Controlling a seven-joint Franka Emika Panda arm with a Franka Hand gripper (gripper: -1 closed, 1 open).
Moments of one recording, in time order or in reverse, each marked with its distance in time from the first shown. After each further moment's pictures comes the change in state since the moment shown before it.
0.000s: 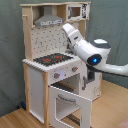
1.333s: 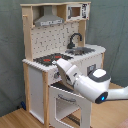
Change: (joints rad) arm 0.002 -0.063 0.262 0.185 0.004 0.013 0.214
